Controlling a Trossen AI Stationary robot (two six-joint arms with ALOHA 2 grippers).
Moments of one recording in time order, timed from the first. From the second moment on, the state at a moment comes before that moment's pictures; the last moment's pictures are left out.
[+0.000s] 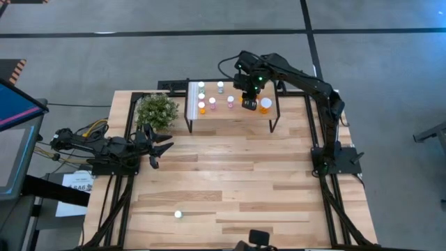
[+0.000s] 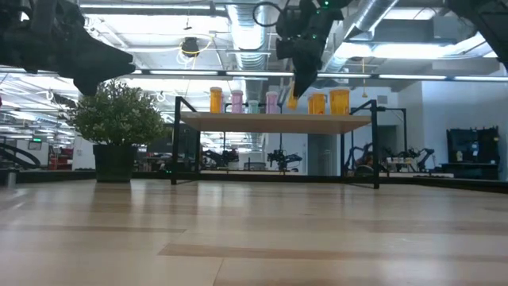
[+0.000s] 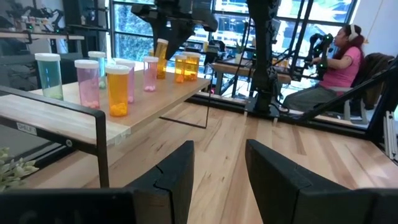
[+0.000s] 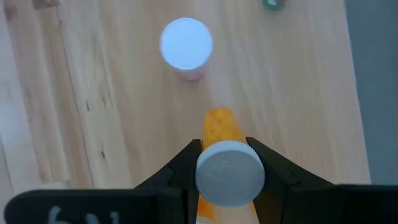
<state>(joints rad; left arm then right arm) -0.24 0.10 0.07 0.04 -0.54 -0.14 -0.57 1.95 2.03 -1.27 -0.10 -0.38</state>
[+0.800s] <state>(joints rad) -0.24 0.10 0.07 0.04 -0.54 -0.15 -0.58 1.95 2.03 -1.21 -0.05 -0.38</state>
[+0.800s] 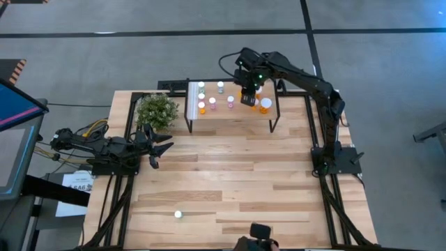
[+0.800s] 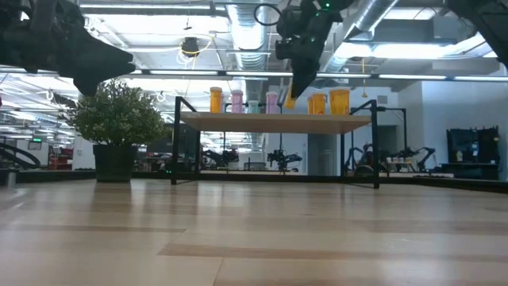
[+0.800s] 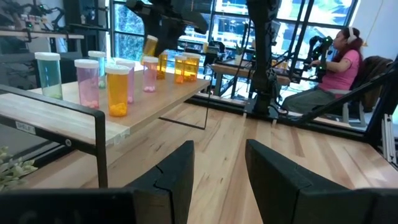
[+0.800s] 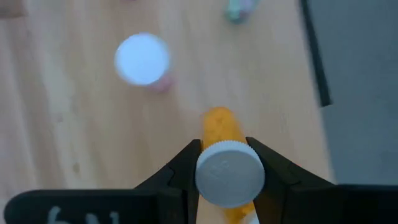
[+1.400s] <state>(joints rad) -0.24 0.10 0.07 0.04 -0.54 -0.15 -0.62 2.01 2.04 -1.24 -0.07 -0.33</state>
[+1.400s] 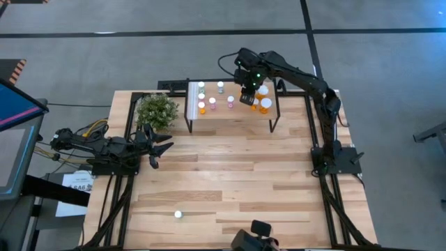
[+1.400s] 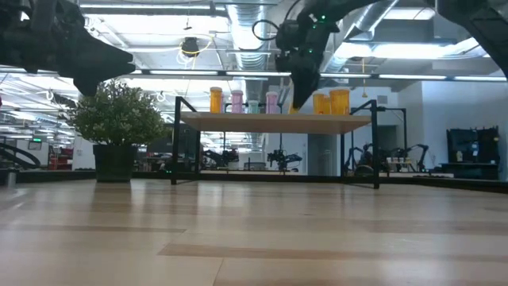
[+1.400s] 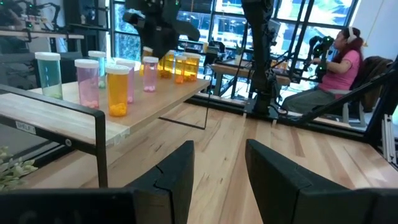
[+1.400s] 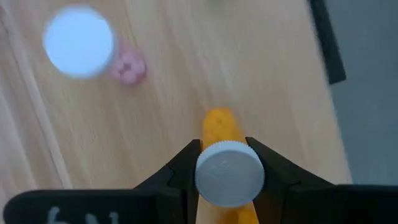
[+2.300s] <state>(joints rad) -0.24 0.10 0.07 0.04 -0.54 -0.14 -0.61 2.02 2.04 -1.26 -0.06 -0.34</state>
